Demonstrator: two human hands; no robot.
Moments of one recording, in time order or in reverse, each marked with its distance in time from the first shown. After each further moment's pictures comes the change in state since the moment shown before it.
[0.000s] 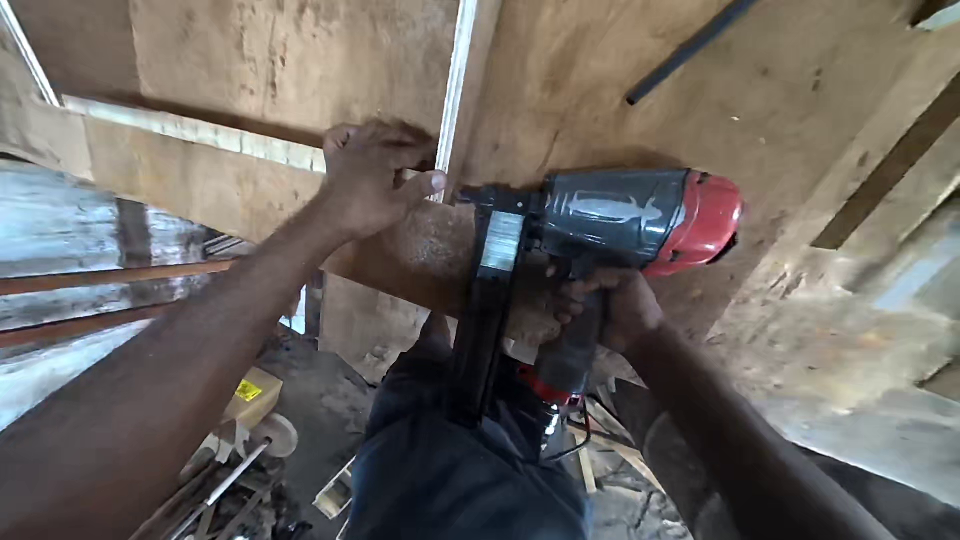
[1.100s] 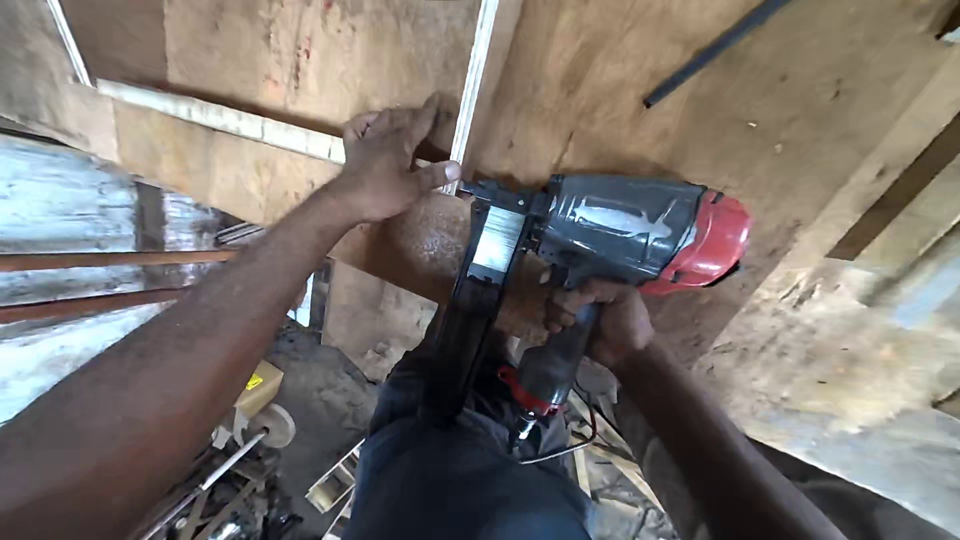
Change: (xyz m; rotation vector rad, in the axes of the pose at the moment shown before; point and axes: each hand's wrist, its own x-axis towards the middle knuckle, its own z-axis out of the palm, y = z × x) left_hand 0.001 0.004 -0.006 -0.045 -0.037 -0.084; right_hand -0.009 0.015 0.019 0.061 -0.151 -0.078
